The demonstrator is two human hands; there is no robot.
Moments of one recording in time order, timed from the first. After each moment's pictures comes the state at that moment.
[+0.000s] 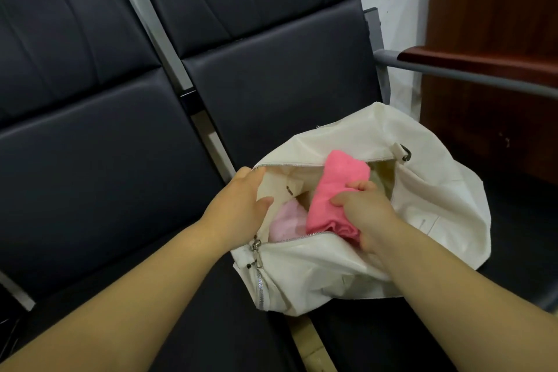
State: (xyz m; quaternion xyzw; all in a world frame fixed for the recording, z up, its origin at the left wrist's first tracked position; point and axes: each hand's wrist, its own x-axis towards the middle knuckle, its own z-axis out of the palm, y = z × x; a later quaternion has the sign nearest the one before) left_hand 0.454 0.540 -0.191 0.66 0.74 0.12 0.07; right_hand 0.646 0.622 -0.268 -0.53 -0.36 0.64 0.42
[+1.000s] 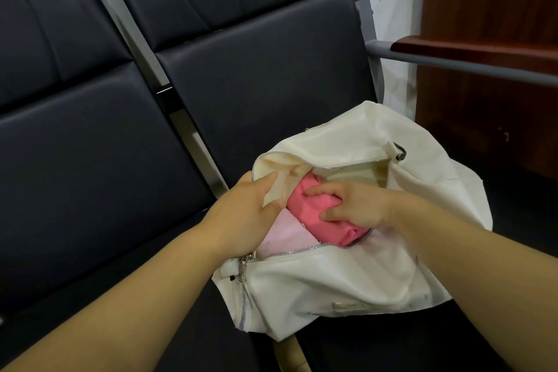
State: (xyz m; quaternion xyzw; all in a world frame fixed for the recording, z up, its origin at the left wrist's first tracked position) left_hand 0.476 0.565 -0.208 0.68 0.71 0.12 0.11; right_hand 0.682 0.689 -0.280 -0.38 -0.84 0.39 0.08
